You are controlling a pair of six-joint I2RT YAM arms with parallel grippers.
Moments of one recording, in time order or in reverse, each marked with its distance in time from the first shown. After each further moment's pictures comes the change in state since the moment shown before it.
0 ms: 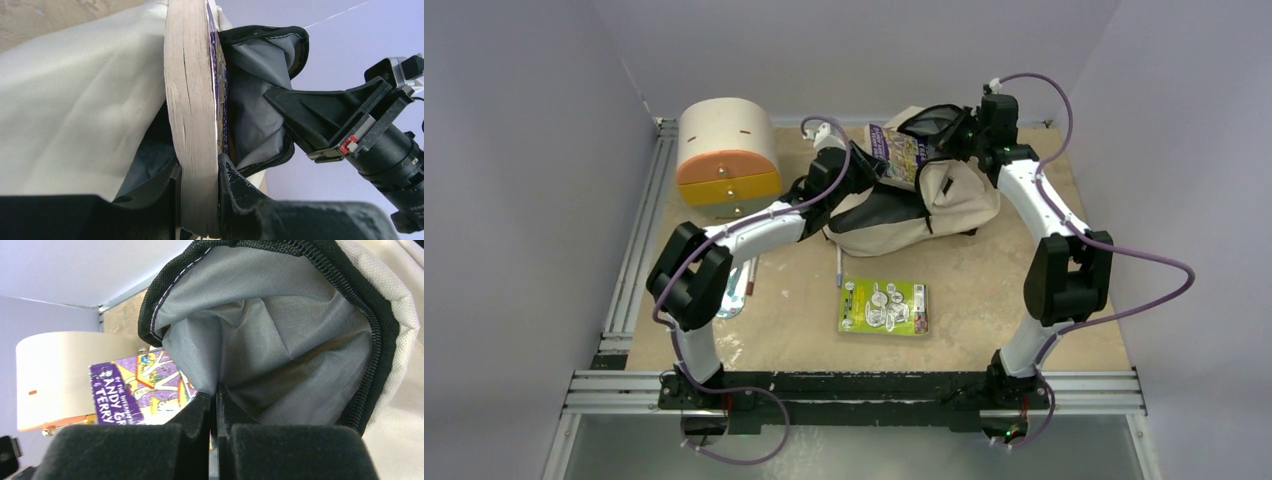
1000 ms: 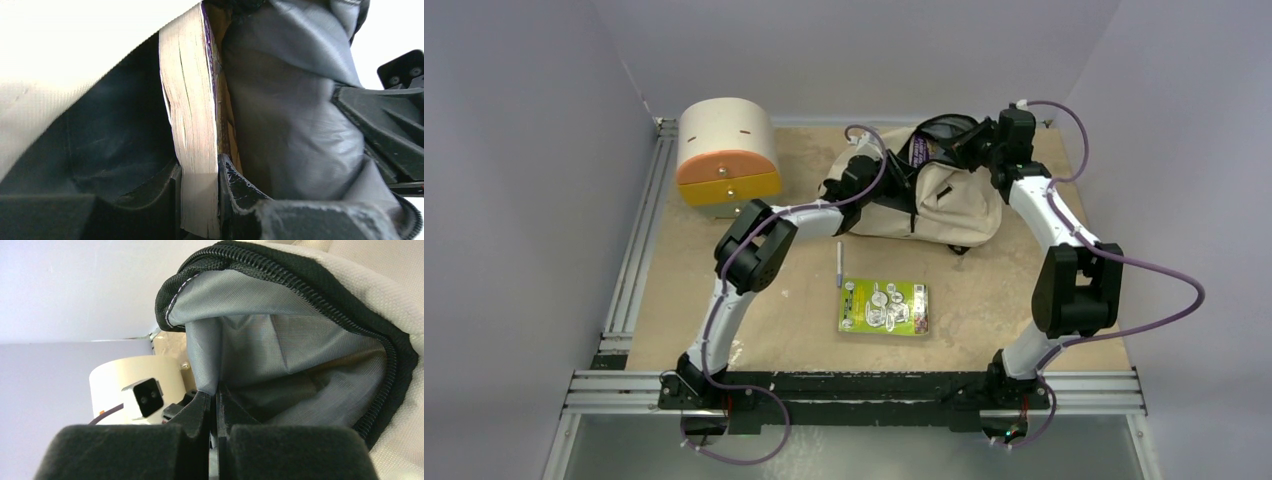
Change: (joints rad) left arm -0.013 0.474 0.290 0.309 0.256 -0.050; right arm -0.071 -0.087 -0.178 0.154 -0.051 0.315
